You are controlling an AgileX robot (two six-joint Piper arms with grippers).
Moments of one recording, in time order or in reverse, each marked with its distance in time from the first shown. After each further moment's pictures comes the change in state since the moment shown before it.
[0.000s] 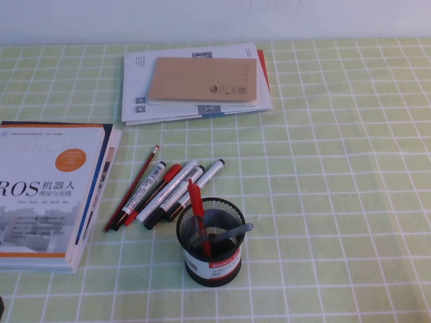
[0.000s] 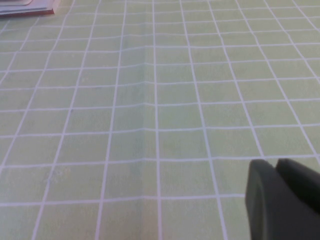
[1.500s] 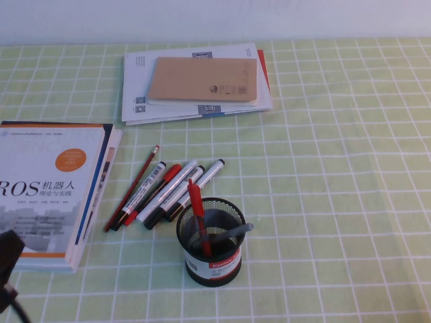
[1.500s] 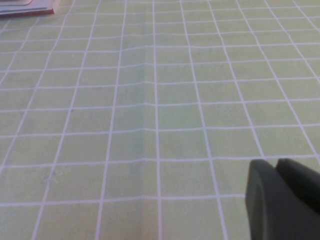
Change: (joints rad) right arm 0.000 0.000 0.000 0.000 0.000 0.000; left arm 0.000 0.309 -0.312 -0.587 0.014 -0.009
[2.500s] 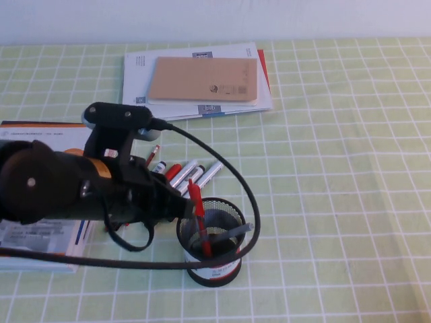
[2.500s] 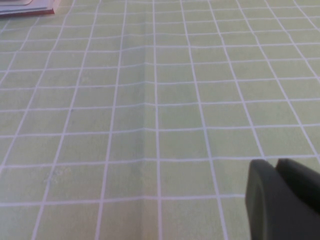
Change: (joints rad) right arm 0.000 0.000 0.000 0.000 0.000 0.000; left arm -0.440 1.021 -0.602 0.256 0.152 0.083
